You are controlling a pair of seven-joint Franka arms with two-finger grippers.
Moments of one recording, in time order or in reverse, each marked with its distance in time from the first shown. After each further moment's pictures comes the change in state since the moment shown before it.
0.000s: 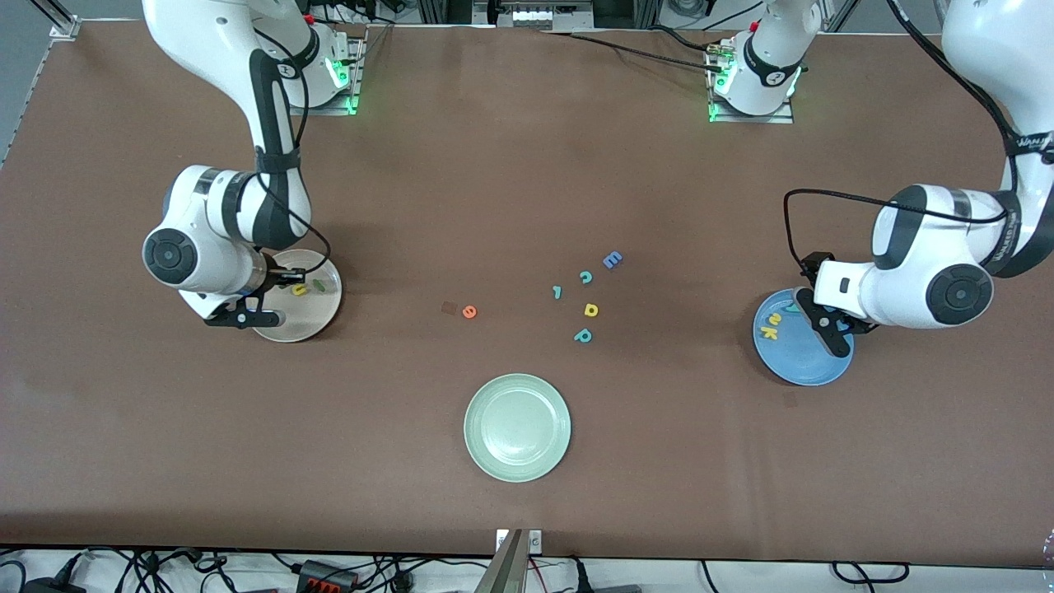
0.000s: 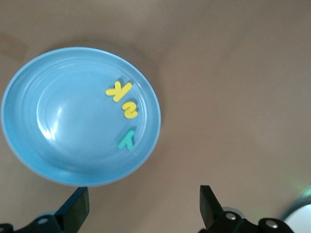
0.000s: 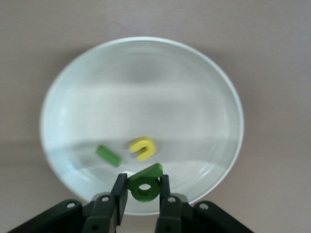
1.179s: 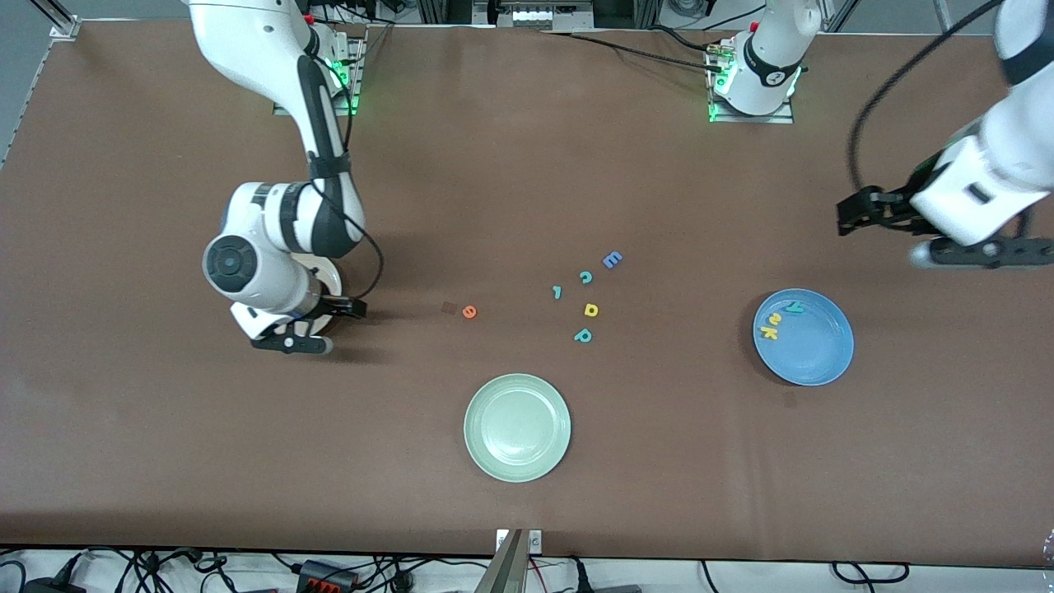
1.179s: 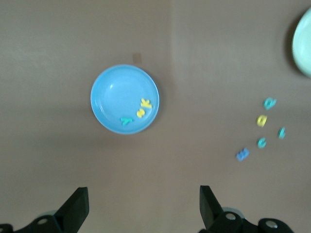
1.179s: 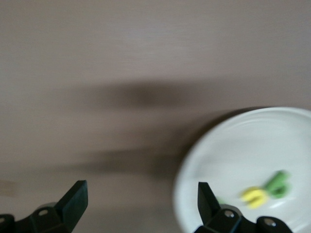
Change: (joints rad) left arm -0.267 -0.326 0.283 0.240 -0.236 -0.213 -0.877; right arm 0.031 0.066 0.153 0.196 0.103 0.079 0.292
